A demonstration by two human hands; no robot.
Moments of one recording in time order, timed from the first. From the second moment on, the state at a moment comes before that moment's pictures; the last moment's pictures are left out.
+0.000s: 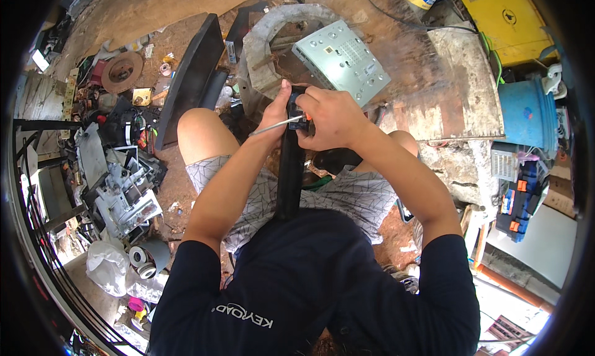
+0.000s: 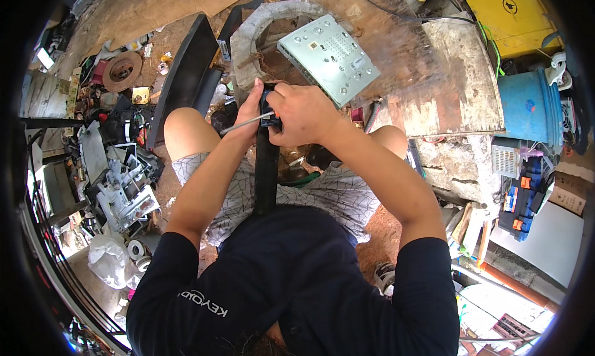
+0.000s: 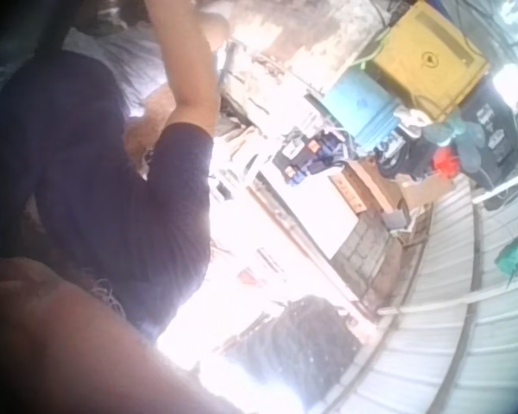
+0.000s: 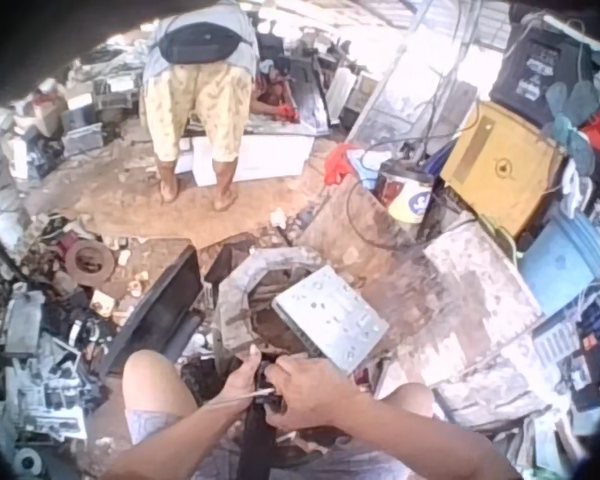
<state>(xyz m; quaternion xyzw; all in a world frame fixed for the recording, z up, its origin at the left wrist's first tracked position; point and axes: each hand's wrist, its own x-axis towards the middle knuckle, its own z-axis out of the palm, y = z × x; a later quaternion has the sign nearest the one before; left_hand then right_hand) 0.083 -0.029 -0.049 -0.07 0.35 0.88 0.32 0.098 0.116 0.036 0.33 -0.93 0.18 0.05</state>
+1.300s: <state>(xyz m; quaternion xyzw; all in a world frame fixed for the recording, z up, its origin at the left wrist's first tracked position) 0.079 -0.037 -0.062 -0.01 0.35 0.88 0.31 0.155 0.182 0.035 -0.15 -0.60 0.78 -0.09</state>
